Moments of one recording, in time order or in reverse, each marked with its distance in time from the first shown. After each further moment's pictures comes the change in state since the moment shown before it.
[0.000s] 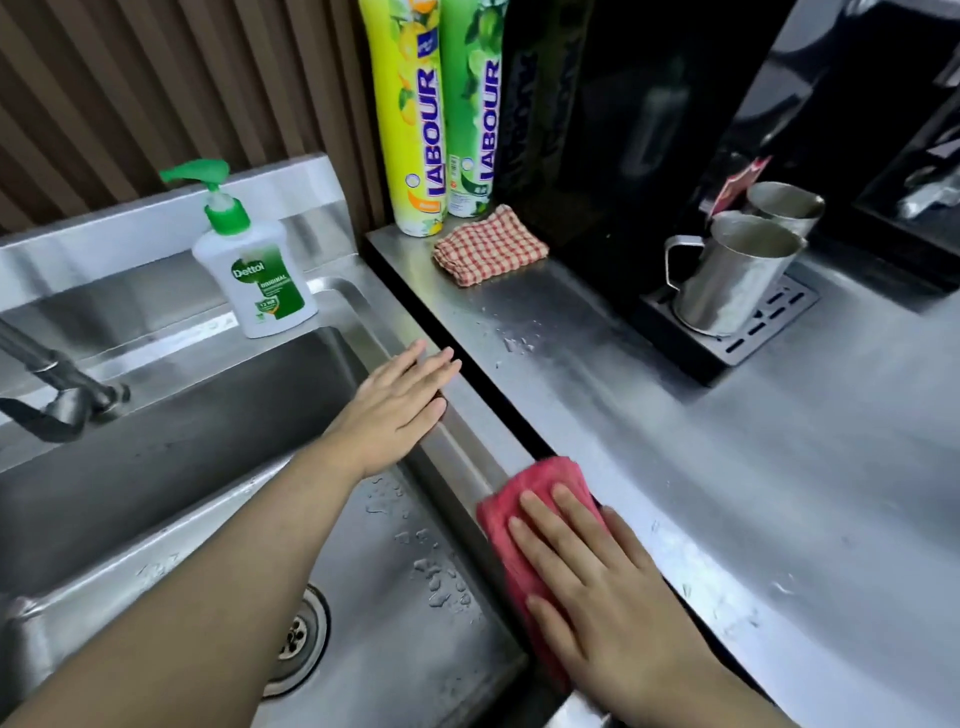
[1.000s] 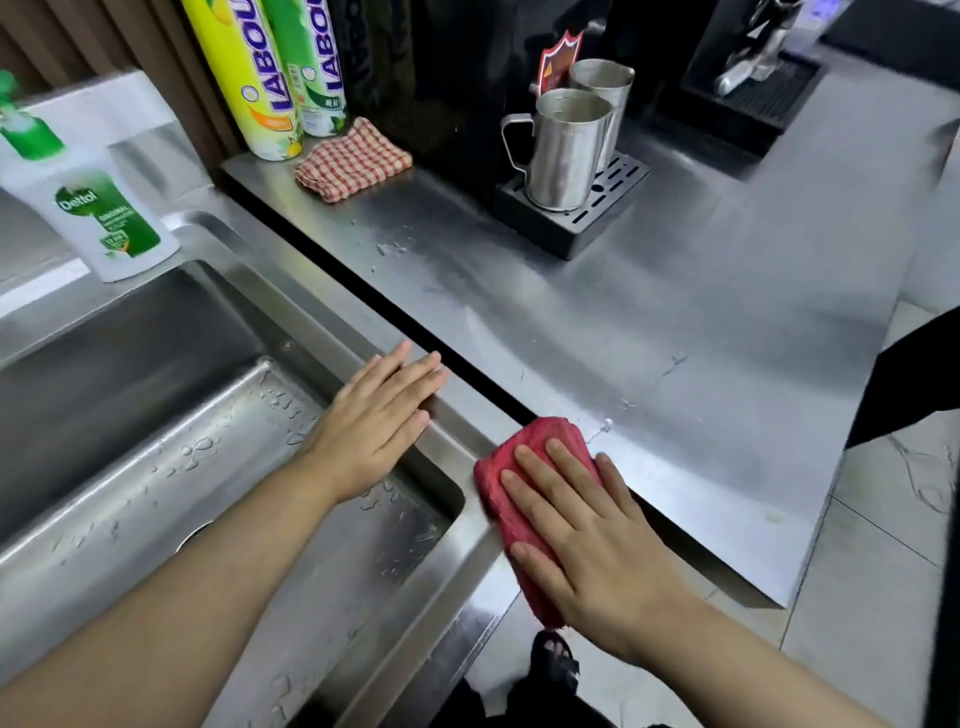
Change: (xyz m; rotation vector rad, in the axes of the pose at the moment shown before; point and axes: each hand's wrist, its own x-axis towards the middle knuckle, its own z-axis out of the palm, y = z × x) left_hand -0.068 0.107 0.048 0.058 0.077 0.330; right_hand -0.119 -0.009 -0.012 -0.008 -0.036 0.249
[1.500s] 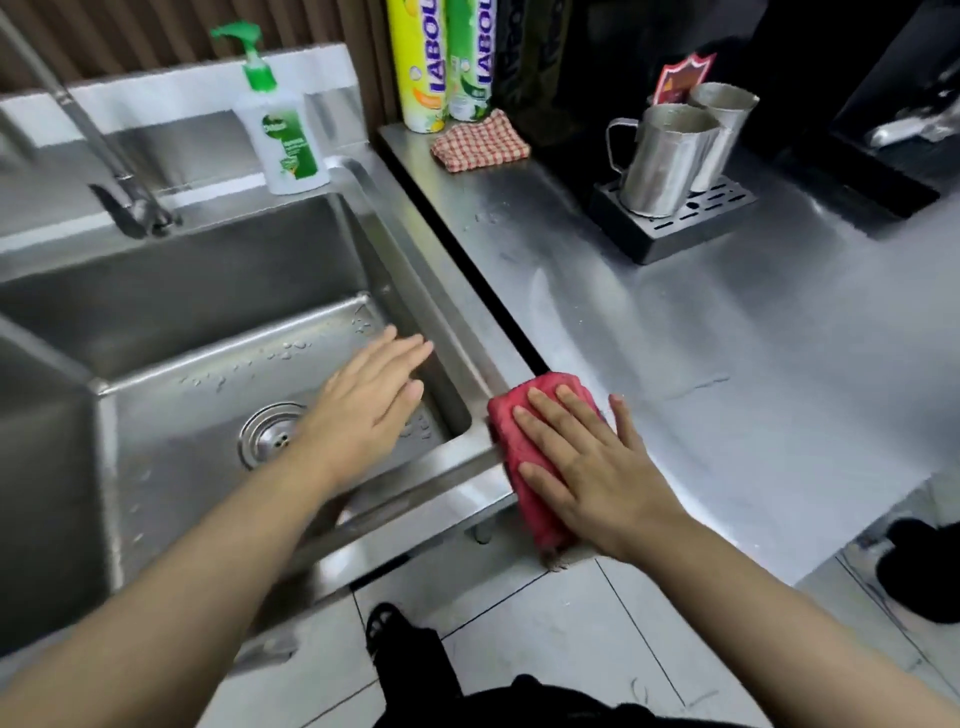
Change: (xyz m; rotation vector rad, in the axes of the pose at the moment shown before) left_hand -0.076 0.092 -0.024 -0.133 0.139 -0.612; right_hand 0.016 0.048 0.002 0.007 0.037 -0.303
